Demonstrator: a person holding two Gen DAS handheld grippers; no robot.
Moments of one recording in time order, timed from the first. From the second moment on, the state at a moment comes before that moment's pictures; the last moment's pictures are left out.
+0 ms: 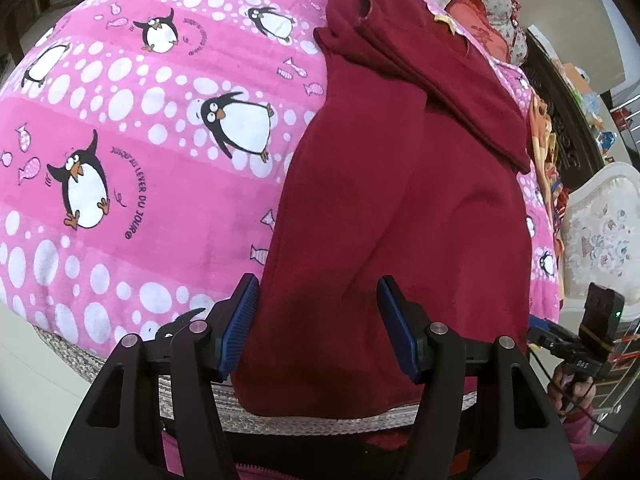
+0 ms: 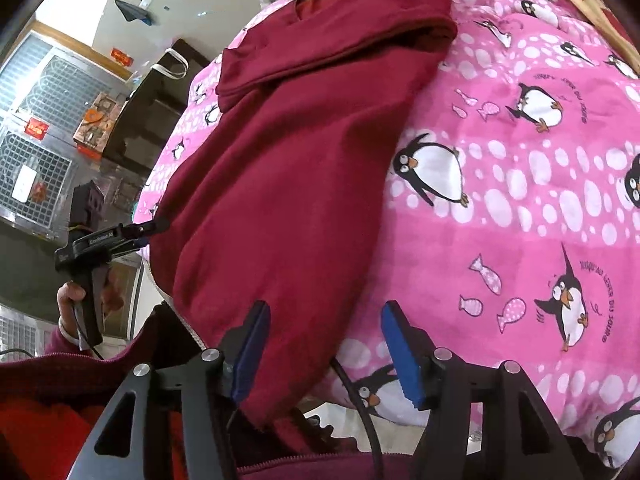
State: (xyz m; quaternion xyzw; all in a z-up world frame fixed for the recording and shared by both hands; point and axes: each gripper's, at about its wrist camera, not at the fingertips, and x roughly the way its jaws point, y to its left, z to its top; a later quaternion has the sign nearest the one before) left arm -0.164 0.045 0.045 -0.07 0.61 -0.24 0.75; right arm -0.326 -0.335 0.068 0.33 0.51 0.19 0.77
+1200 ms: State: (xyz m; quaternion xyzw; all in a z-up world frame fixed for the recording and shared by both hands) left arm -0.162 0.058 0.034 -0.09 0.62 -0.24 0.74; right arm -0.324 -0.327 0.062 0.36 0.50 0.25 0.75
